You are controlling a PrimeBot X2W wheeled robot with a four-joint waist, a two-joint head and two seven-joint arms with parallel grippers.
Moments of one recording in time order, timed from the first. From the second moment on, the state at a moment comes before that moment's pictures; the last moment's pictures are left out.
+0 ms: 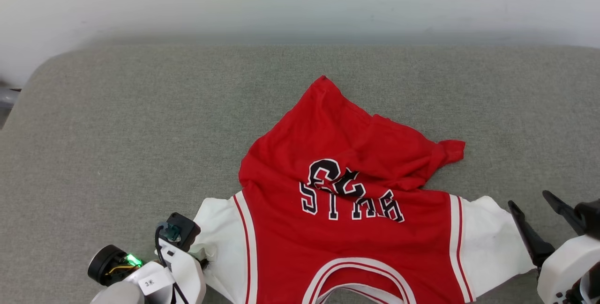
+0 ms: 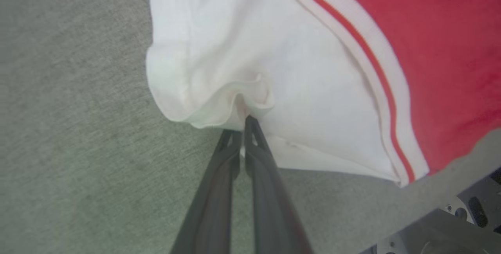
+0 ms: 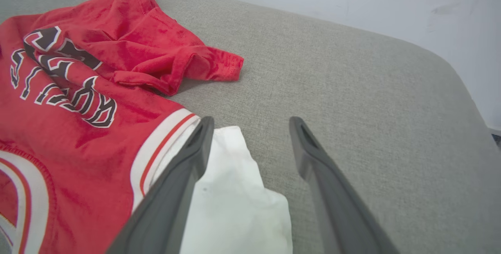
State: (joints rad) left arm -0.24 0.54 -0.60 0.28 -0.52 -0.12 0.46; right arm -0.02 -0.46 0.07 0.07 0.34 0.13 0.12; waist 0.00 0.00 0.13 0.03
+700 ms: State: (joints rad) left arm -0.13 0.59 -0.48 0.03 -0.52 0.04 0.32; right arm -0.05 -0.83 0.33 -0.03 0.59 0.13 0.63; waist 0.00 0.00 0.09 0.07
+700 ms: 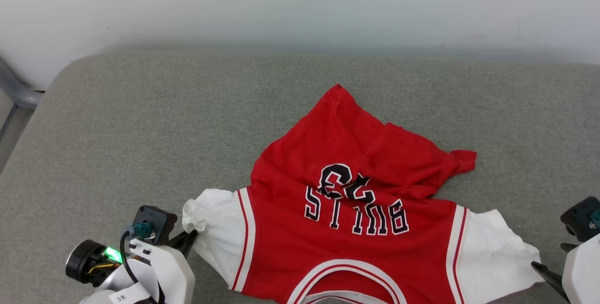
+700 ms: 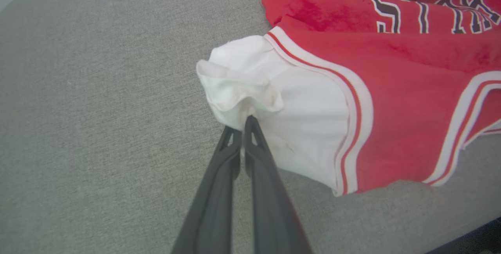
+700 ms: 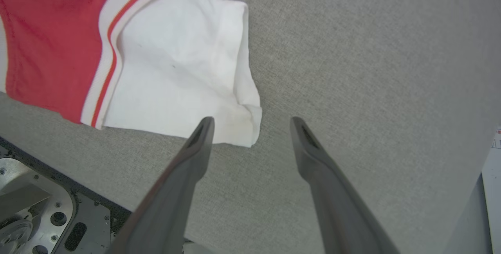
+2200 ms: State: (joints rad) left arm -0.37 0.56 -0.40 -0.21 -0.48 0.05 0.07; right arm -0.29 -0.75 0.30 0.07 0.73 0.13 0.10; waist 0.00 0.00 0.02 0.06
